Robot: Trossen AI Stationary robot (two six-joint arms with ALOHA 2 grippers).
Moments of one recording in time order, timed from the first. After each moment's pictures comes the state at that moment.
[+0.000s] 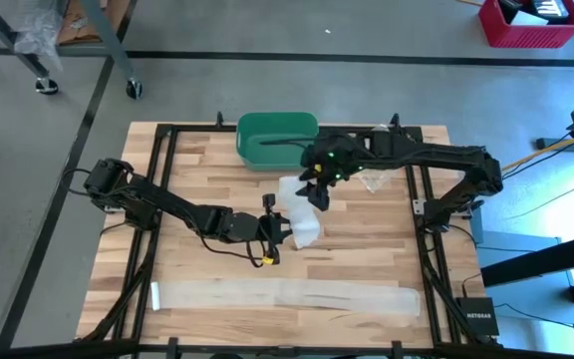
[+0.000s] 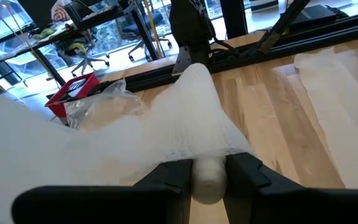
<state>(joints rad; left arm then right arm) -0.27 1.63 0.94 0.40 -0.48 0.19 -0.10 1.56 1.58 -0.81 -0.15 0.21</state>
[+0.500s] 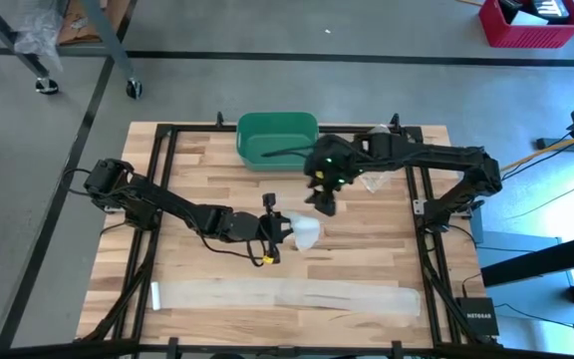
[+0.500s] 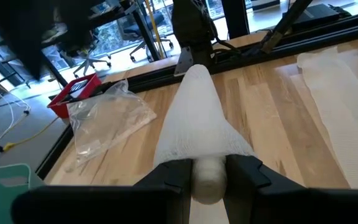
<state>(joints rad) -0.27 1.63 0.94 0.40 -0.48 0.20 -0.09 1.55 1.58 -0.98 -0.20 0.18</state>
